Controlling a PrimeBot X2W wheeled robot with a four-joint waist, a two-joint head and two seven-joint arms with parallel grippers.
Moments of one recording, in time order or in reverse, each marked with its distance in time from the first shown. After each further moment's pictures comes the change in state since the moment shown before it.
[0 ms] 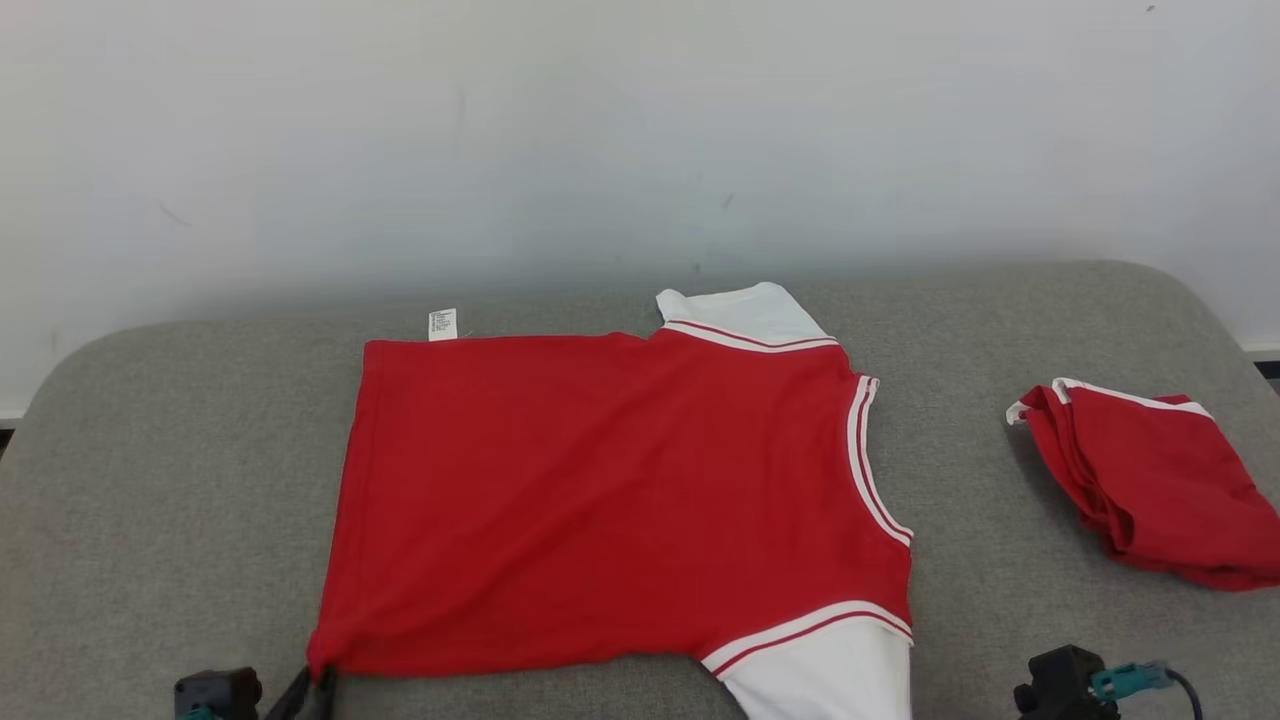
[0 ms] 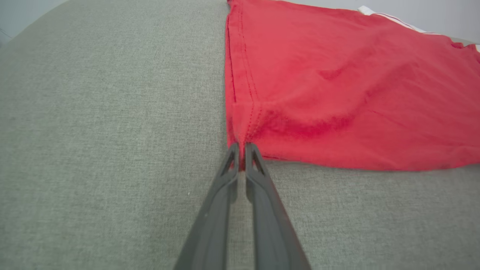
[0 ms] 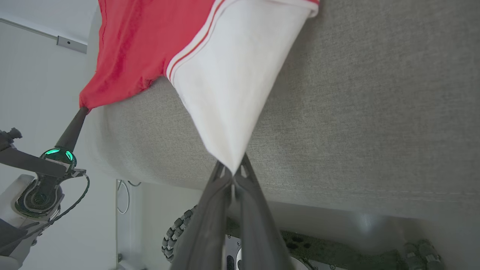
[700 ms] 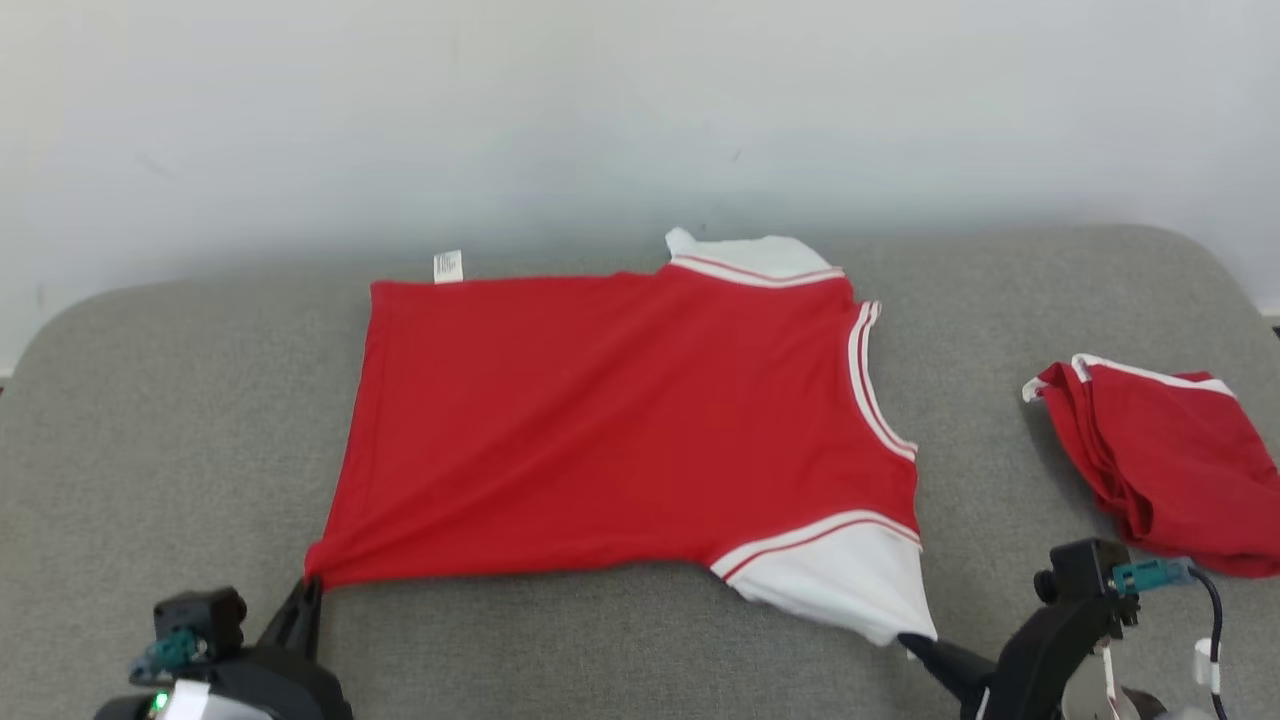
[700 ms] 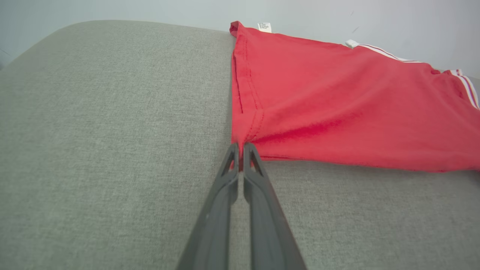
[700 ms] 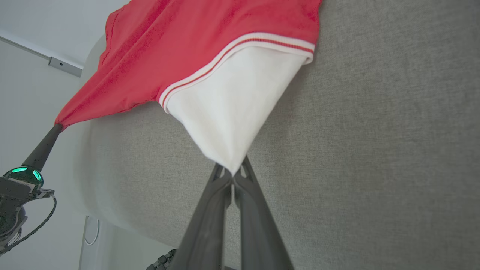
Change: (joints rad) left arm -0.131 -0.014 0.032 0.006 -0.008 -0.003 0.005; right arm -0.217 -0.003 -0.009 0.145 -0.075 0.069 -0.103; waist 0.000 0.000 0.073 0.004
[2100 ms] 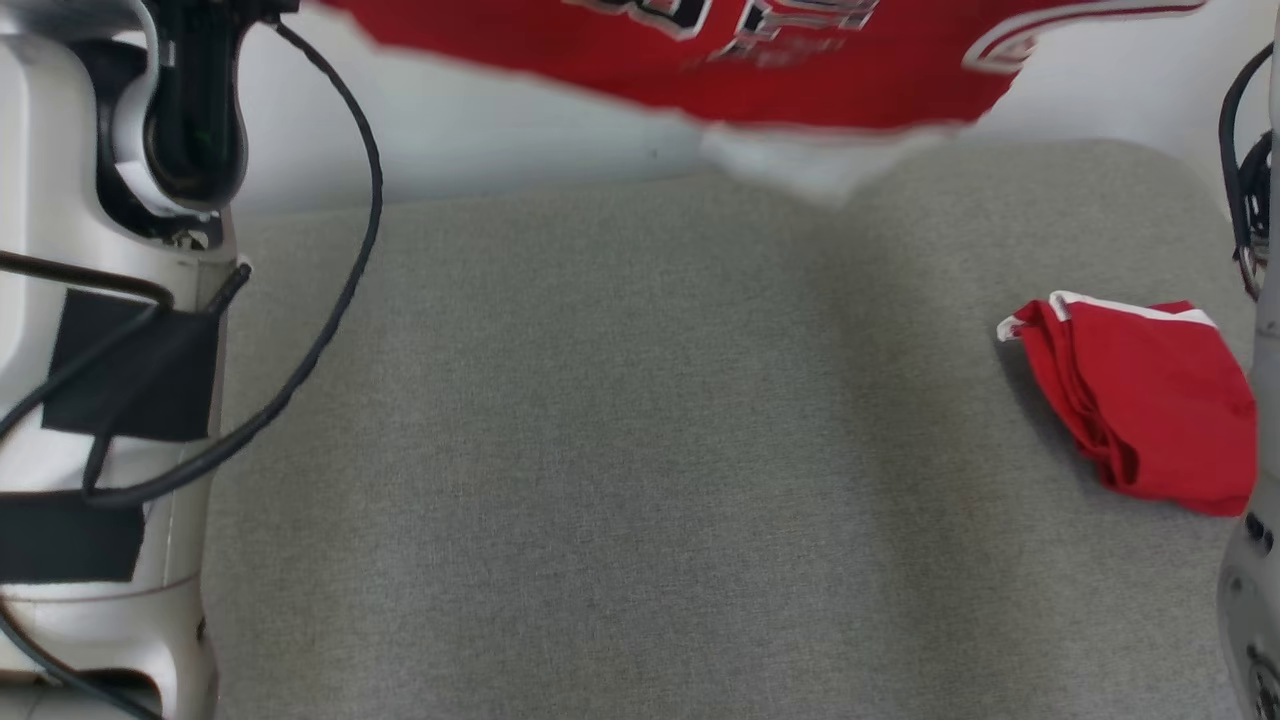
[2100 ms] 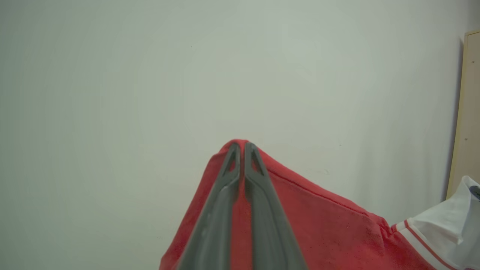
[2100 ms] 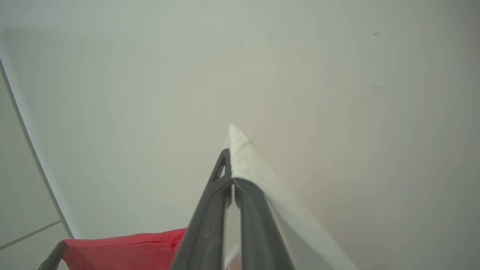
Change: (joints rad) left arm -0.779 -0.115 0.157 -0.430 -0.064 0.091 0.165; right arm -1.088 0.109 -0.176 0.096 -0.090 -0.100 -0.283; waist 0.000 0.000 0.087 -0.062
